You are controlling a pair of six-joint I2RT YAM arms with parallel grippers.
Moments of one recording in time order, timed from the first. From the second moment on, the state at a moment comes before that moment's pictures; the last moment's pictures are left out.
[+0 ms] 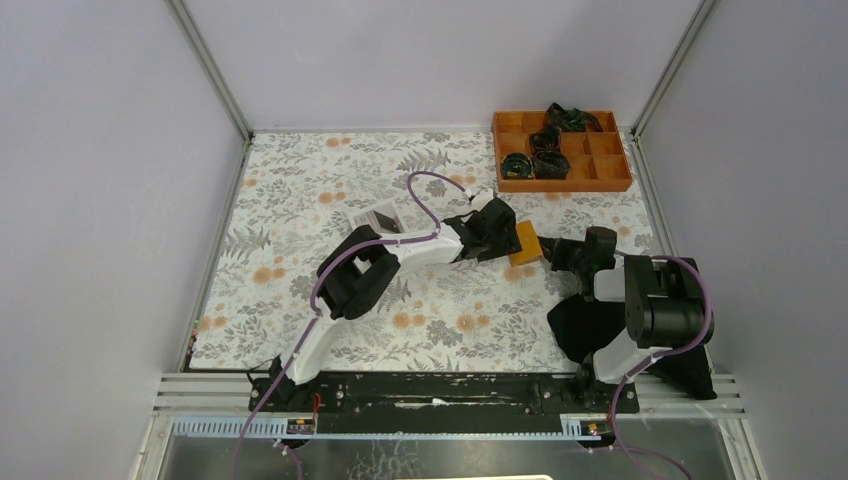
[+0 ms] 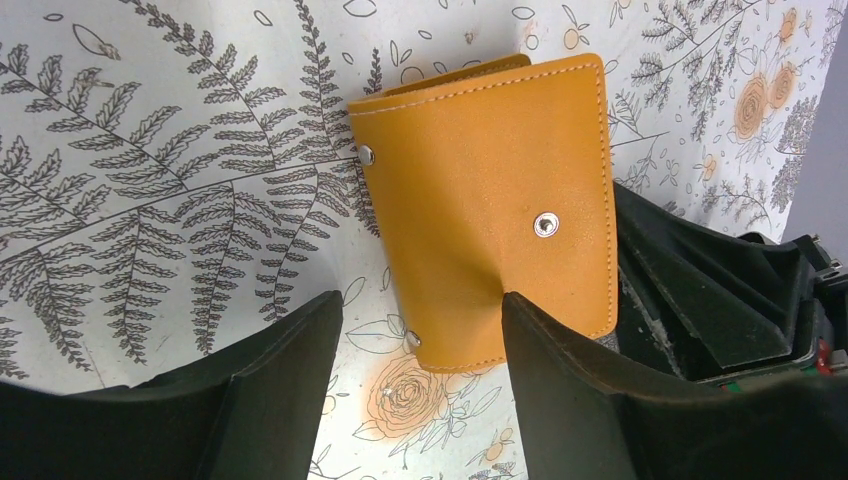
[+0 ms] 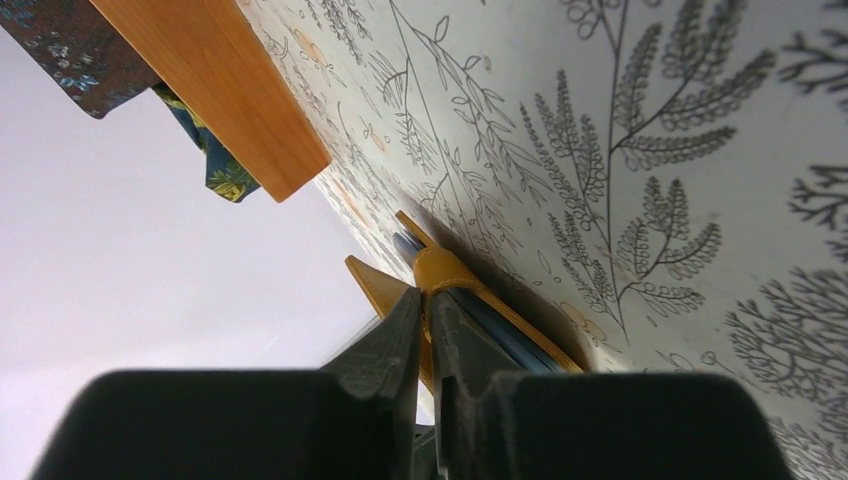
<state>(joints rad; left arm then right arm) -0.88 2.27 1.63 -0.20 -0.09 -1.02 -0.07 1.61 0.40 0.55 -0.25 1.73</state>
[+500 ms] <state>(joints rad) -0.88 2.29 1.65 -0.22 -0.09 -1.01 -0.07 1.65 0.41 0.62 -0.25 1.87</state>
